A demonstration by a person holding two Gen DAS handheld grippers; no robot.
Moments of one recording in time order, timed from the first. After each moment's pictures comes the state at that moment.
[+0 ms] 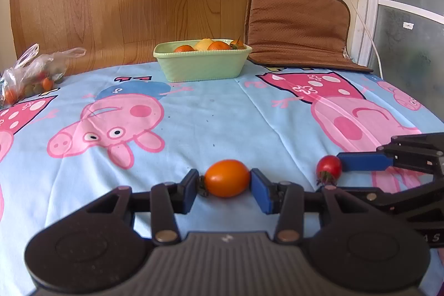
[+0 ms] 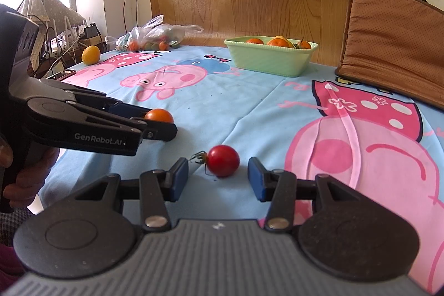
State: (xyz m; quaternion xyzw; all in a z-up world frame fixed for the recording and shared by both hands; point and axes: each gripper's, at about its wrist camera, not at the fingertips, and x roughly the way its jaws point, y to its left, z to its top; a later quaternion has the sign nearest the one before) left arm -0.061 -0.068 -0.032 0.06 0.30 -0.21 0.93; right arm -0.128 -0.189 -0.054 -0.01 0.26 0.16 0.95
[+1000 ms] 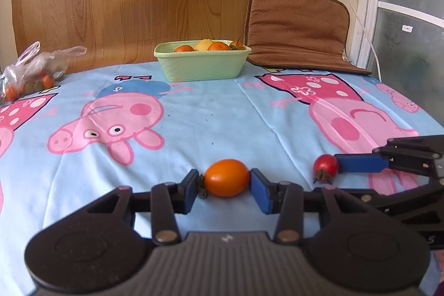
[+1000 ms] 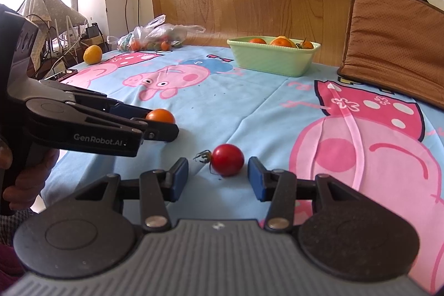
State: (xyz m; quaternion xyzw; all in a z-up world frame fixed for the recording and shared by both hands) left arm -0.064 -0.065 -0.031 0.05 0.30 -0.21 0.93; right arm -0.129 -0.188 -0.054 -0.01 0.26 0.16 0.95
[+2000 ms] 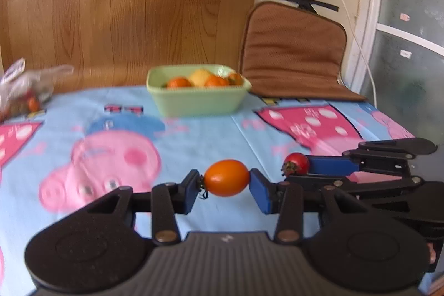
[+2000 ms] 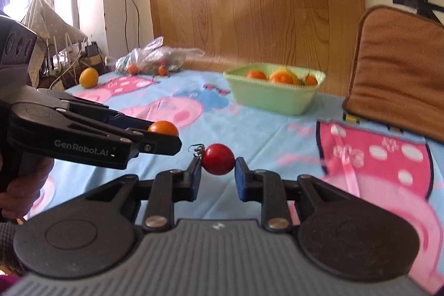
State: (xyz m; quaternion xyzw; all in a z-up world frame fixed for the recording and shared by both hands) left arm -0.005 -0.068 0.010 0.04 0.28 -0.24 0.93; right arm -0.076 -0.193 -0.026 -0.01 0.22 0.18 0.96
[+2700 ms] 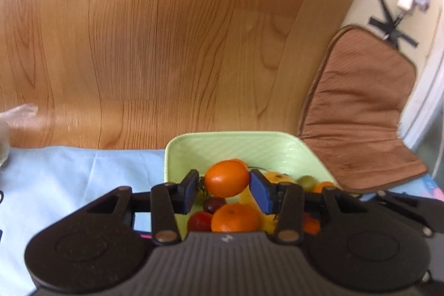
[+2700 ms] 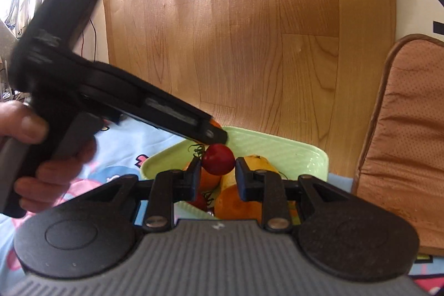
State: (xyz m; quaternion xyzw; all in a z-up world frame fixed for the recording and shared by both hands) left arm 0.253 -0.090 0.014 0.00 0.34 -0.22 0.92; right arm 0.100 -0.193 -0.016 -0.02 0.18 0.15 0.97
